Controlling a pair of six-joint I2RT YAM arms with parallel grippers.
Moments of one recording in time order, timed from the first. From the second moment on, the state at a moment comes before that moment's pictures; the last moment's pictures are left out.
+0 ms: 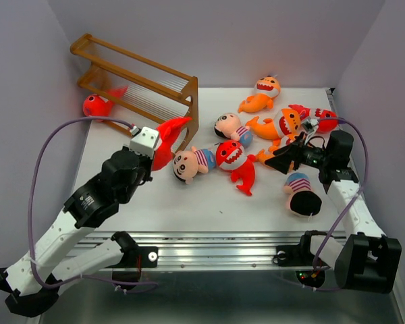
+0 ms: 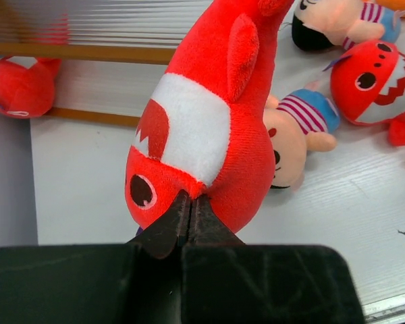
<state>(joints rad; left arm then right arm) -0.80 0.74 1.05 -0.69 -0.50 -0.01 -0.13 1.06 0.68 0.00 -1.16 0.20</state>
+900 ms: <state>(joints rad) -0.08 0.90 0.81 -0.39 -0.30 0.23 -0.16 1.01 0.67 0.00 -1.16 0.18</state>
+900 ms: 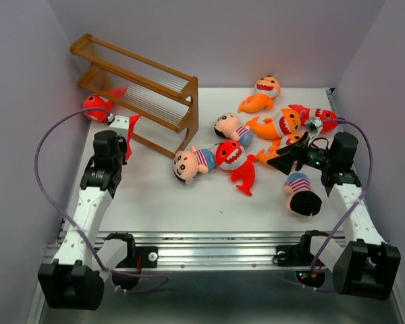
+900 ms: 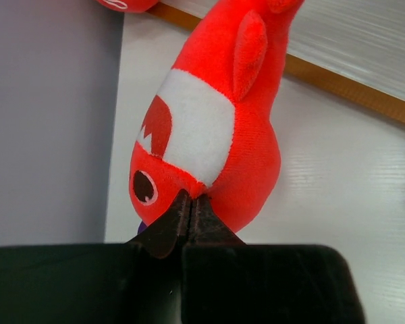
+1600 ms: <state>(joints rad) 0.08 1.46 1.05 -0.22 -0.19 0.21 -0.17 1.00 0.67 0.00 -1.16 0.18</state>
